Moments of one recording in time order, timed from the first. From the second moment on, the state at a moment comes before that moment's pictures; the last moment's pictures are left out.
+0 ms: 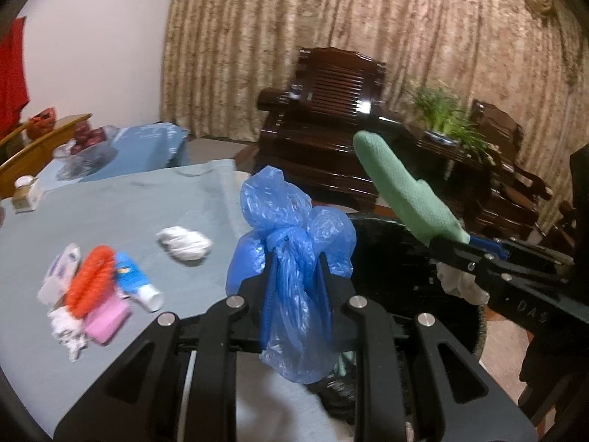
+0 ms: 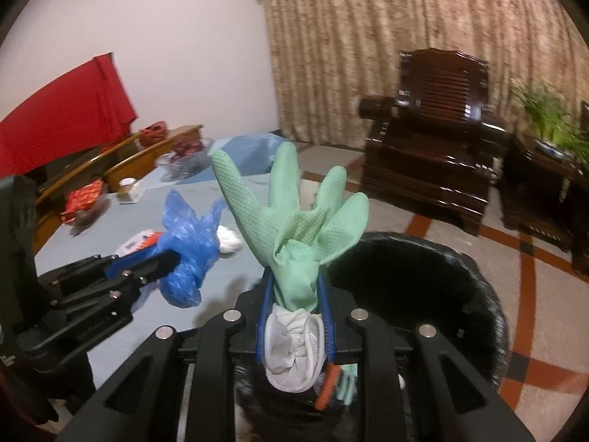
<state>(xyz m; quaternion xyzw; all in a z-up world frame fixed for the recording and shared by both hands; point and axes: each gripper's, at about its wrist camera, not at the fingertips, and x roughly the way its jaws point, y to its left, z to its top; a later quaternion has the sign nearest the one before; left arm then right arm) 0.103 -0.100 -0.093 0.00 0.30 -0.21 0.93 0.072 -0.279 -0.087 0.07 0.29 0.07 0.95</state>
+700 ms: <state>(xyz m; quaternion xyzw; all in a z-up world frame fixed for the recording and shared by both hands) 0.114 -0.159 -0.125 0.02 0.33 -0.27 0.91 0.062 -0.348 -0.129 0.09 0.33 -0.04 0.94</state>
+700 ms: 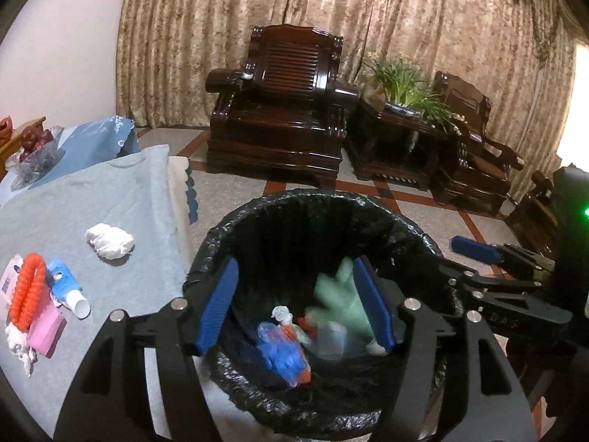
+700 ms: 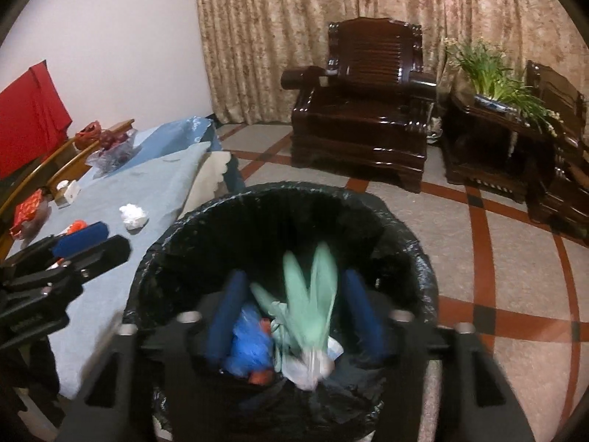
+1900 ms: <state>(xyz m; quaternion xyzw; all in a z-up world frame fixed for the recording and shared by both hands) 0.088 0.071 -0.109 -0.03 0.30 -0.02 0.95 0.125 -0.158 -0.108 0.03 0.30 0.16 0.94</state>
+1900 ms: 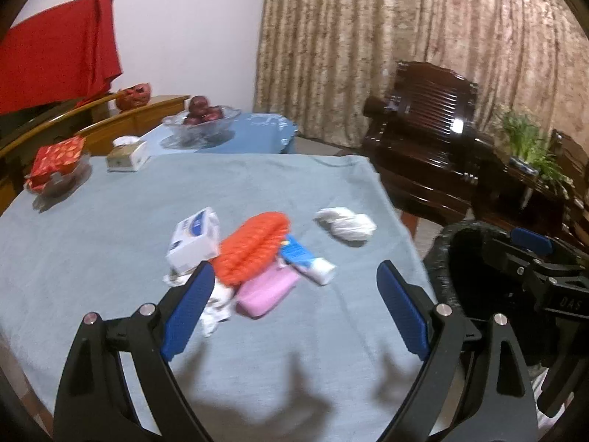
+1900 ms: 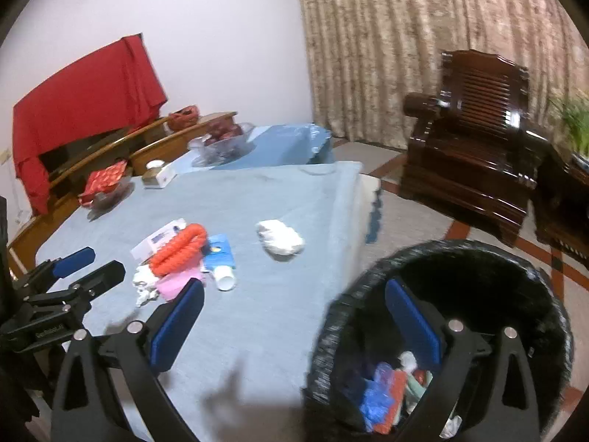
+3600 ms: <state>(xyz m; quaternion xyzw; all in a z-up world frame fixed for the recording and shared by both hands) 0.166 0.162 -0.211 -0.09 0.41 0.05 0.90 0.249 -0.026 -0.211 -0.02 0.42 0.25 0.87</state>
